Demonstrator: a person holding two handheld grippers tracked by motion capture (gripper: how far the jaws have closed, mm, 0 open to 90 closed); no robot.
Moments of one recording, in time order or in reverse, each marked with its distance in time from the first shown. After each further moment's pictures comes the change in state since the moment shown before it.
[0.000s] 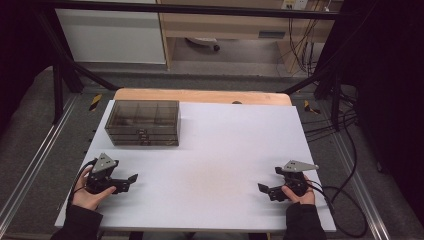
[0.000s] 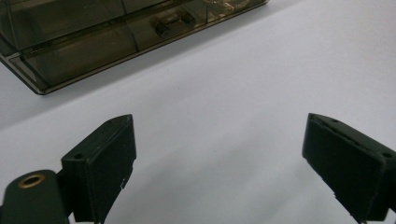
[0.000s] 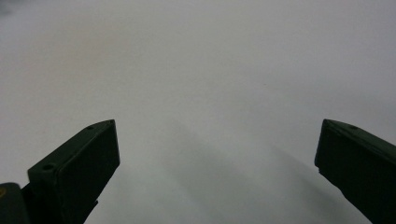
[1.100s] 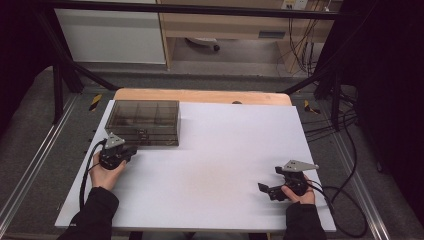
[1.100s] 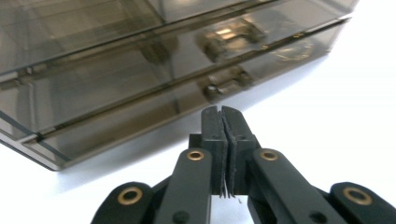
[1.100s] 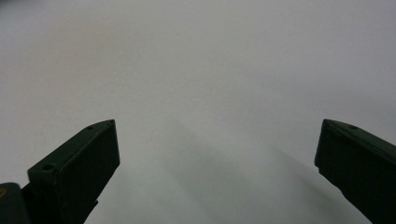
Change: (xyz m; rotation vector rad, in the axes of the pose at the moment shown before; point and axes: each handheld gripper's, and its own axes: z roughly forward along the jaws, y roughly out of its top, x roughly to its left) left arm 0.024 0.039 0.046 -0.023 0.053 -0.051; right arm -0.001 0.000 0.000 -0.002 -0.005 -0.002
